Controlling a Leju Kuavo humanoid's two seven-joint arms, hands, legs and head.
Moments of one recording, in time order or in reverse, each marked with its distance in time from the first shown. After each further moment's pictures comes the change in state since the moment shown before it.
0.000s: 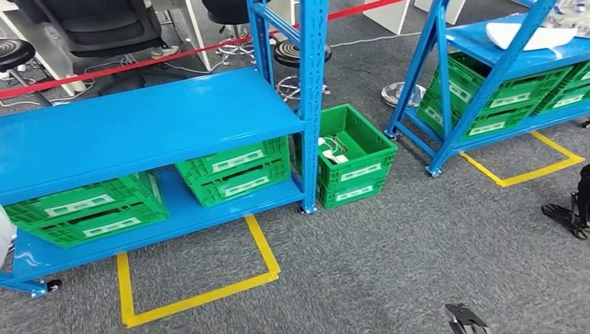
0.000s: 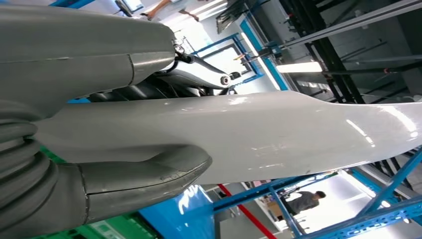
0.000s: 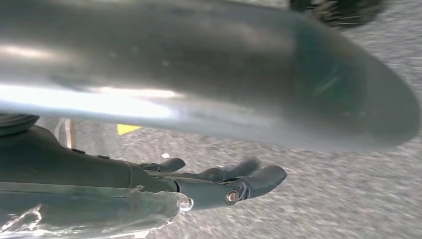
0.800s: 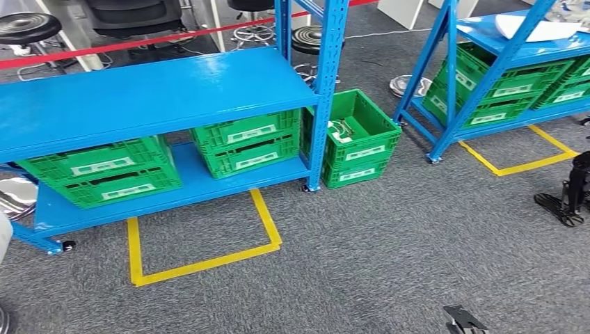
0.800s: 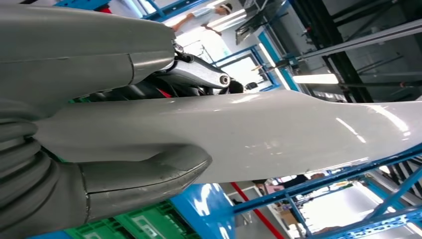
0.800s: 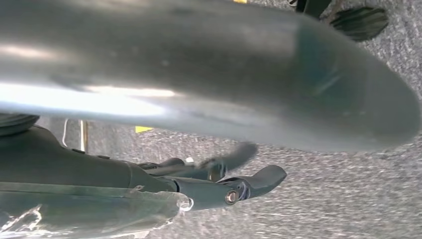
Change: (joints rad) left arm -0.002 -0.001 -0.001 0.009 -0.001 0.007 0.013; right arm 0.014 -0.007 -0.017 0.000 0.001 0.065 -0.038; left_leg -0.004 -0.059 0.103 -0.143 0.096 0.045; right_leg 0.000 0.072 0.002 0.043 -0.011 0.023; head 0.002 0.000
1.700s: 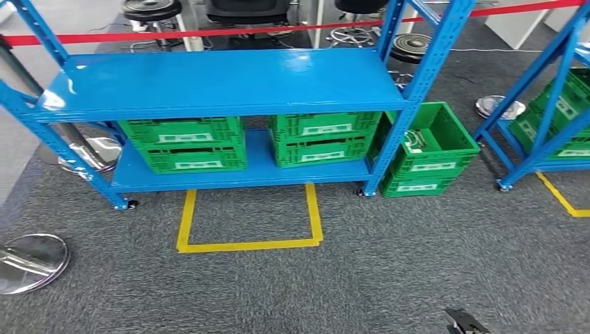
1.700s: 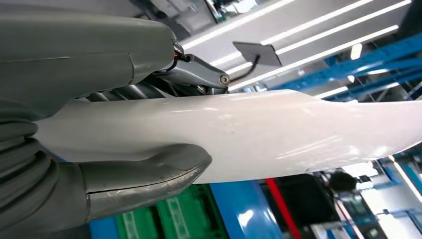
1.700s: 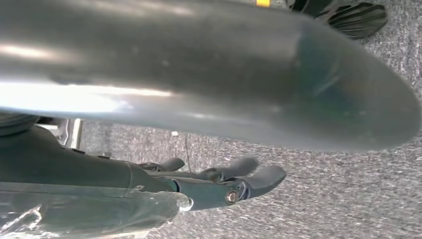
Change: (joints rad) left arm -0.010 -0.017 -0.003 0.023 -0.027 0.205 0.217; right arm 0.011 0.003 -0.015 0.000 0.000 0.020 -0.012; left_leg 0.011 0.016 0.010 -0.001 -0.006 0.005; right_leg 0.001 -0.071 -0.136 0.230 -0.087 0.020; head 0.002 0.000
